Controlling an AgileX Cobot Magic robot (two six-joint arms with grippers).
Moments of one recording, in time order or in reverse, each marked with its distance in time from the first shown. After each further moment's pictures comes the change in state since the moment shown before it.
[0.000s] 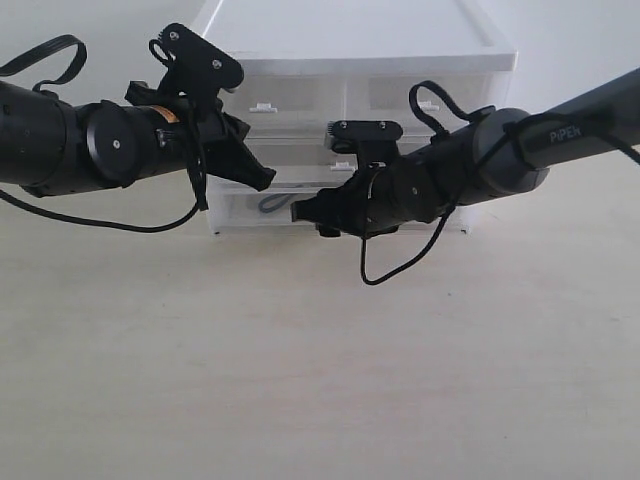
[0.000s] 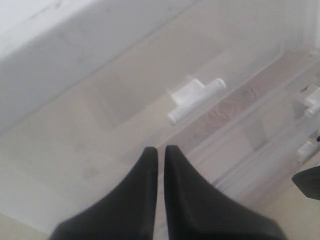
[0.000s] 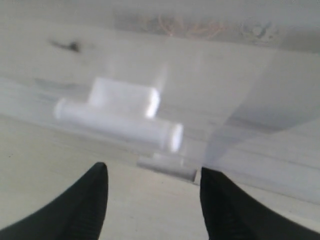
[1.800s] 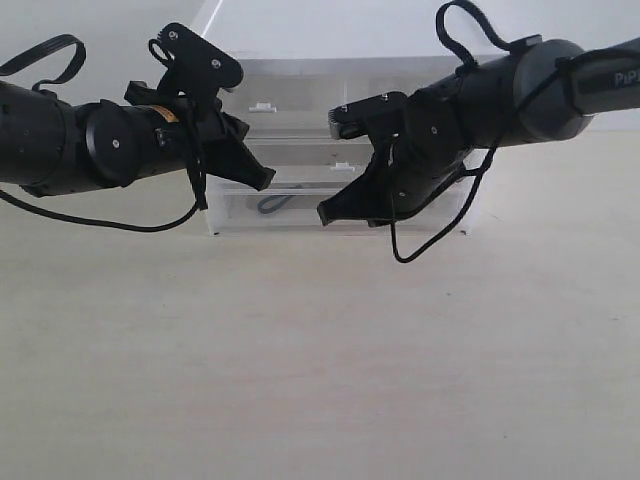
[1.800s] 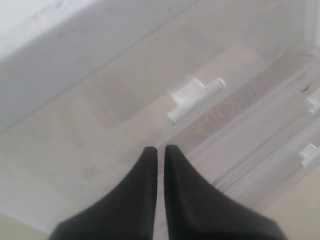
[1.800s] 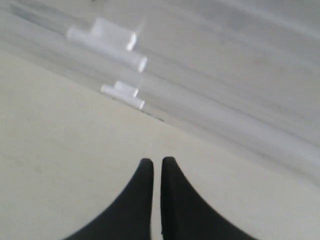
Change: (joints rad) left arm 0.001 0.000 0.000 0.000 0.000 0.000; right arm -0.003 -0.141 -0.027 -0.051 0.401 -0.195
